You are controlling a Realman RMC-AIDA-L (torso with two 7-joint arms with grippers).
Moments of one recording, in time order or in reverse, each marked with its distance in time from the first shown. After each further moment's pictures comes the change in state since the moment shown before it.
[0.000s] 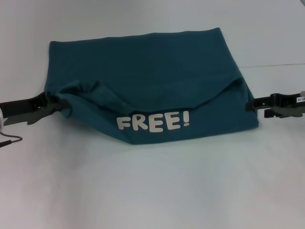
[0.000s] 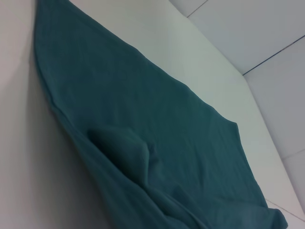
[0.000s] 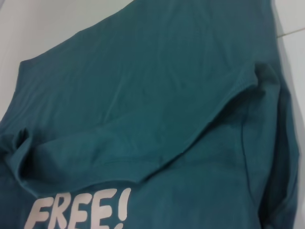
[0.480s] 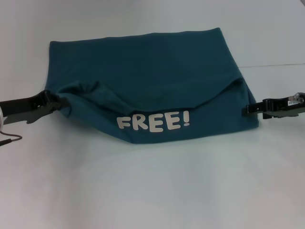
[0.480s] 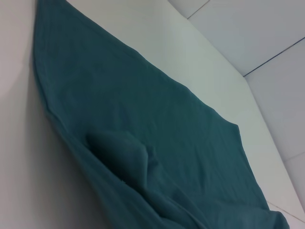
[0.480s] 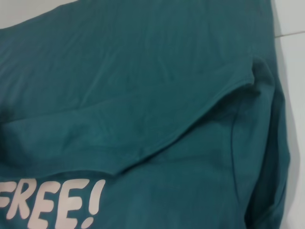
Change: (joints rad) left arm -0.003 0.002 0.003 0.000 0.002 -0.009 -0.005; right arm 0.037 0.033 -0.054 -0.002 -0.100 0.097 -0.007
